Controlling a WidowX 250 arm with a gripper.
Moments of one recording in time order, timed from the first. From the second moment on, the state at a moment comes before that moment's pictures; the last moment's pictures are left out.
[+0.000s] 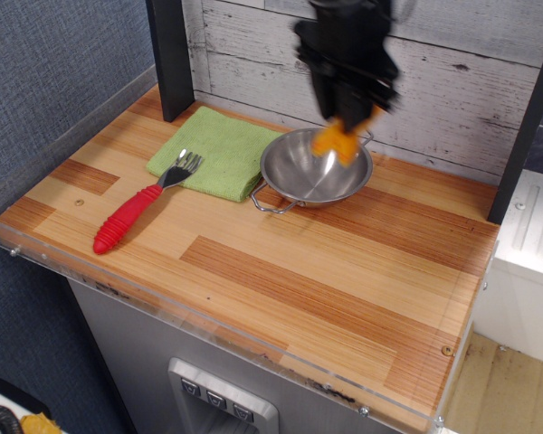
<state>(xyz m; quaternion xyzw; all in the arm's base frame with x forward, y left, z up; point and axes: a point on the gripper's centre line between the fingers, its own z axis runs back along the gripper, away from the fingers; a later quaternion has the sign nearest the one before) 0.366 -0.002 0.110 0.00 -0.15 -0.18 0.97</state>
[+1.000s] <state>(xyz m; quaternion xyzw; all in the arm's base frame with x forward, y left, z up) 0.361 0.030 0.071 -0.01 -0.08 -0.15 0.99</state>
